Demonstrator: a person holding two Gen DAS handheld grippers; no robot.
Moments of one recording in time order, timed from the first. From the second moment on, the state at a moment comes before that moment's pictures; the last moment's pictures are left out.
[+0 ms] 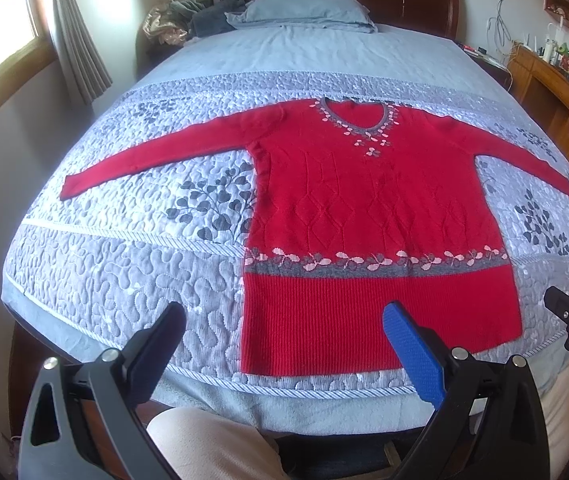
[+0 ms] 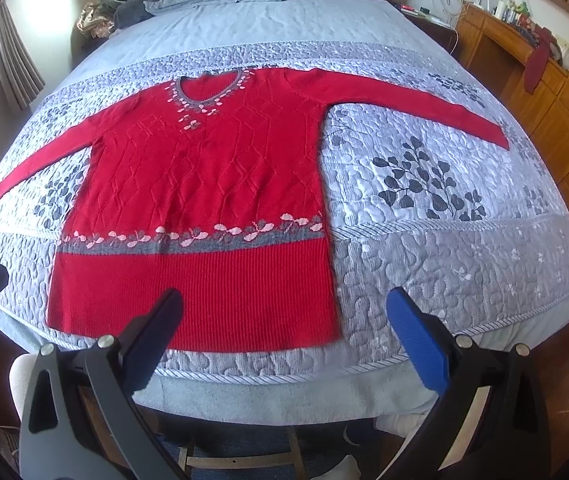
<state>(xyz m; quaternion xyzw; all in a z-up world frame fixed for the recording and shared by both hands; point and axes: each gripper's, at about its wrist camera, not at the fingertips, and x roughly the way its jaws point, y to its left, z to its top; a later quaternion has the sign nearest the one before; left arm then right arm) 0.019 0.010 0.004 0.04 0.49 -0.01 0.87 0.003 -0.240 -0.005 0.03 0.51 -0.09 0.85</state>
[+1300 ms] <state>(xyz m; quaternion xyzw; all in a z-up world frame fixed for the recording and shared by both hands) 0.023 0.009 0.000 0.05 0.49 -0.01 0.87 0.007 -0.246 -0.010 0.04 0.52 -0.09 0.85</state>
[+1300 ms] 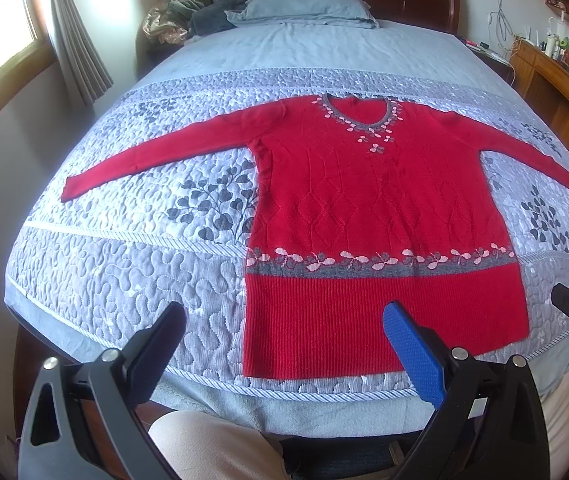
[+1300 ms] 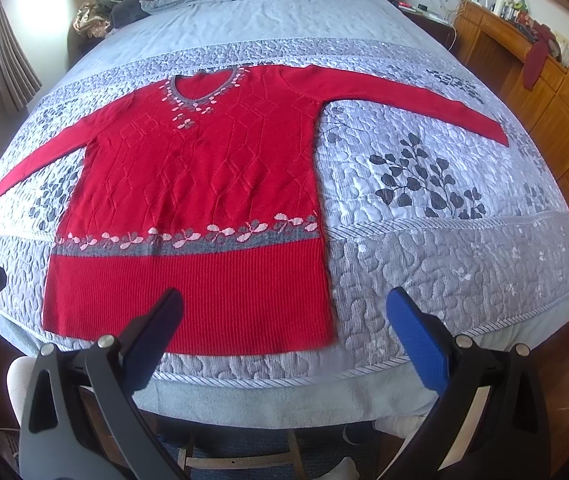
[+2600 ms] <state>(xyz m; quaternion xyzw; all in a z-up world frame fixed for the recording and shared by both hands) 0.114 -0.065 -0.007 0.06 0.50 -0.03 0.87 0.063 -0.373 -0.016 0.09 0.52 -0.13 0.84</state>
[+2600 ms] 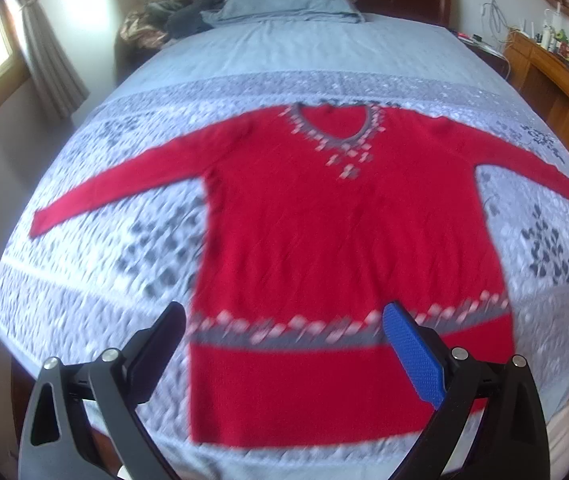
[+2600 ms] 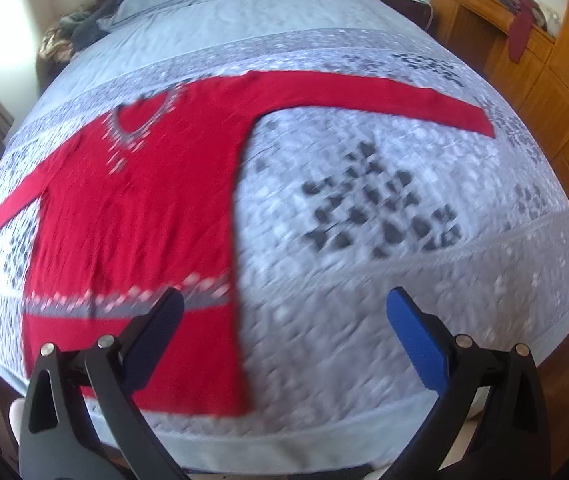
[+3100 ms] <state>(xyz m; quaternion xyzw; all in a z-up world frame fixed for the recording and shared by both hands) 0.294 -0.313 -0.038 0.05 0.49 -0.11 0.86 0.185 -0.694 -0.055 0.19 0.55 -0.20 0.79</state>
